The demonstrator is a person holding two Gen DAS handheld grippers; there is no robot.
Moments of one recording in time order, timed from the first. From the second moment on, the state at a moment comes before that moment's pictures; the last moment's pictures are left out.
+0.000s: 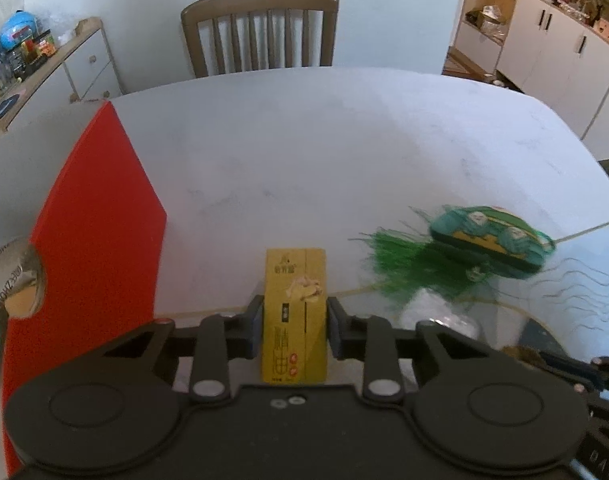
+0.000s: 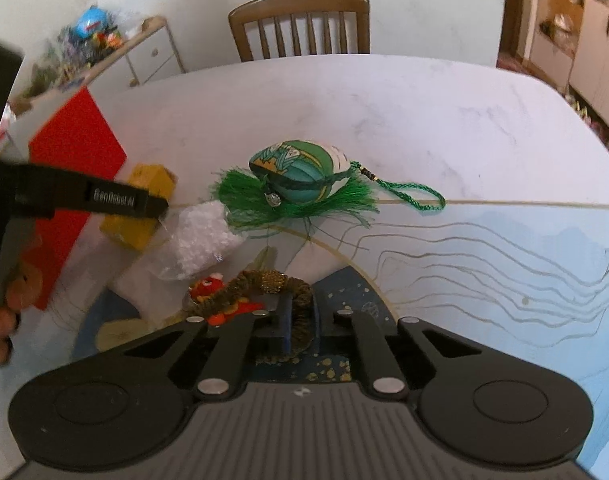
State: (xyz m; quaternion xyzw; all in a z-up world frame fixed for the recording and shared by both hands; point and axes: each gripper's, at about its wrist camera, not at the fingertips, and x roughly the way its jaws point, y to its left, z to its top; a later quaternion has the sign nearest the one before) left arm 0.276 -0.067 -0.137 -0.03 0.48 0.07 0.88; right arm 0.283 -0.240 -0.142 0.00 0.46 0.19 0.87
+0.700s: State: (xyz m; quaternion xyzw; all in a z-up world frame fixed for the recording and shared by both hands) left arm 0.206 -0.059 -0.071 -0.07 0.46 -0.02 0.89; right arm 0.234 -0.246 -0.053 0.07 0.41 0.23 0.88
